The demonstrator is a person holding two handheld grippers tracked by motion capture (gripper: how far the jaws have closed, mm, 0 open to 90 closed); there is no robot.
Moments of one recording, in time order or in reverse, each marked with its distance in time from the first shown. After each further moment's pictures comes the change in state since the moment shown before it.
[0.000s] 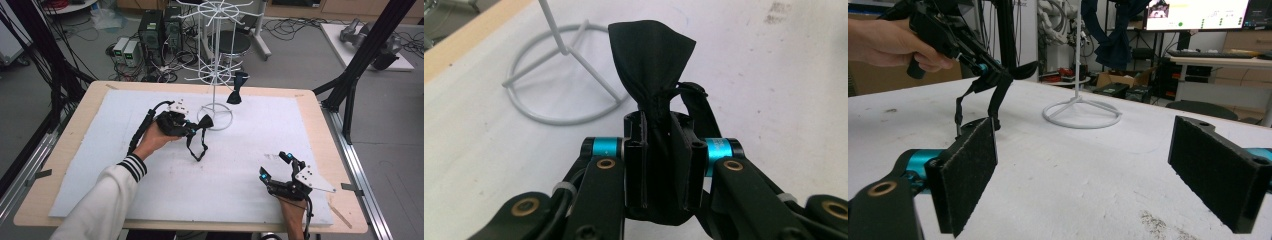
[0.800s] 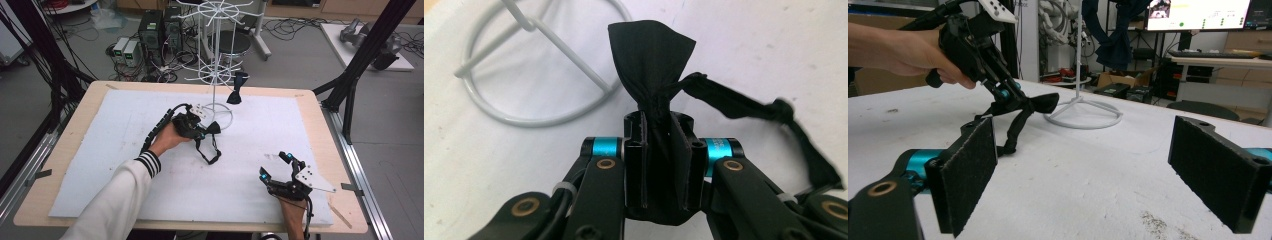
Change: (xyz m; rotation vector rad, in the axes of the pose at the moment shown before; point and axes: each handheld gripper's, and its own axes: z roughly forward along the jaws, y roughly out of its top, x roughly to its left) left arm -0.004 0.013 0.046 0.188 0.004 0.051; right arm 0.000 0.000 0.000 -0.001 0.003 0.000
